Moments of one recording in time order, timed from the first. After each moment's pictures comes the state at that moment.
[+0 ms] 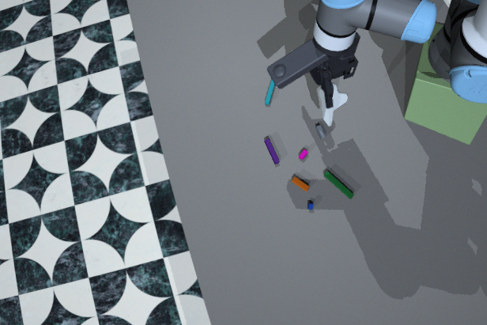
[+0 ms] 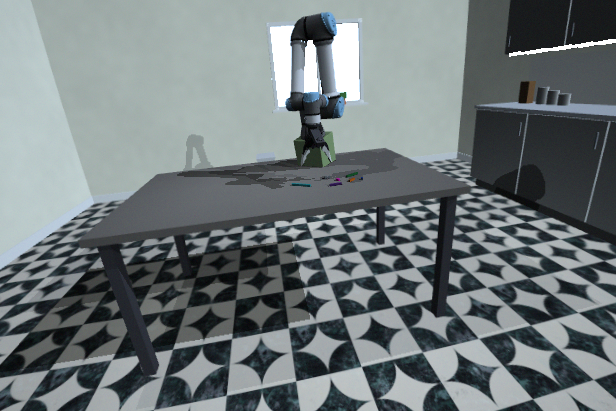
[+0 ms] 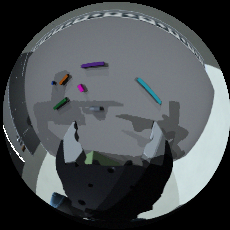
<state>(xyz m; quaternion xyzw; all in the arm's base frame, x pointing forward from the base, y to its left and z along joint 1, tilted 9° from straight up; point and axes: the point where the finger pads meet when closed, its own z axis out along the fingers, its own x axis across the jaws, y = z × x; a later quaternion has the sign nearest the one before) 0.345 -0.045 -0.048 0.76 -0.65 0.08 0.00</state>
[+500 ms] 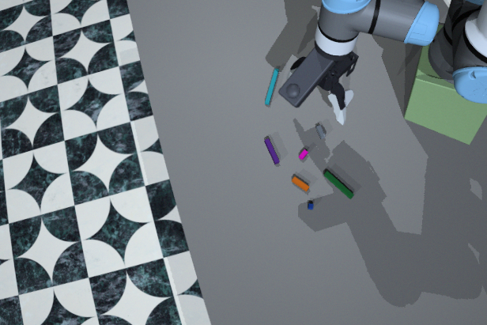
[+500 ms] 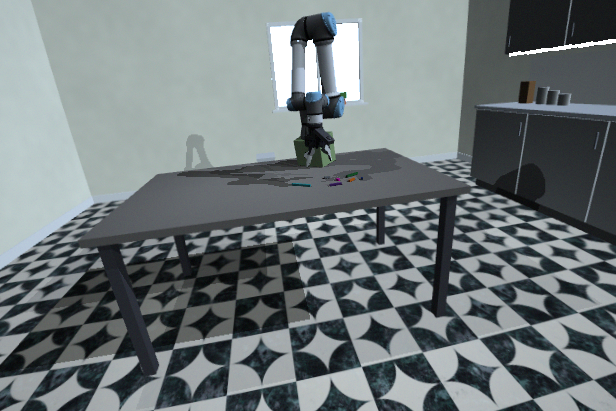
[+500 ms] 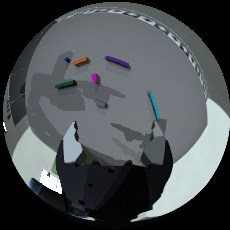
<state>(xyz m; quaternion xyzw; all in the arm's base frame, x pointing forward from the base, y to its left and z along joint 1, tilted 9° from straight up) 0.343 -0.029 -0.049 0.87 -0.49 0.08 0.02</state>
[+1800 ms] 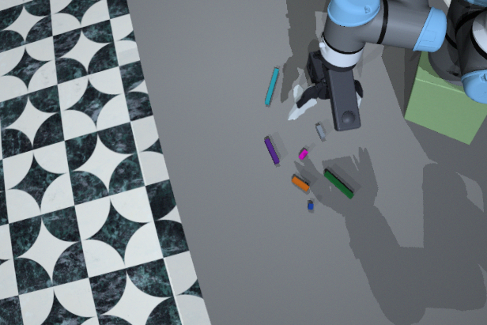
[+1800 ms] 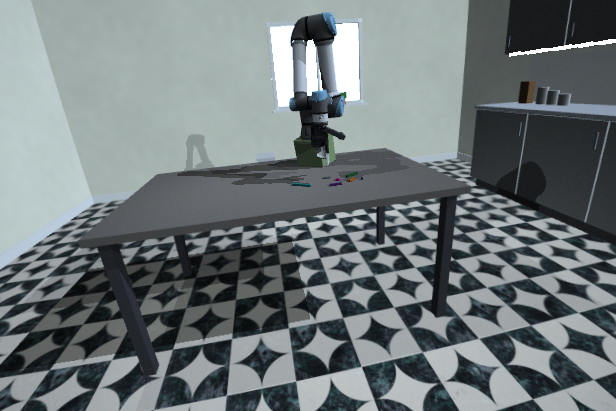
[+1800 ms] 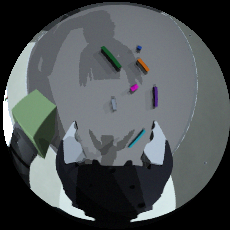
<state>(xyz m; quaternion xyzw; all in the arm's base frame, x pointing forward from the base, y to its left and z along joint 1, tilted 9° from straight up) 0.332 0.006 -0.052 1.00 -0.03 0.06 0.05</state>
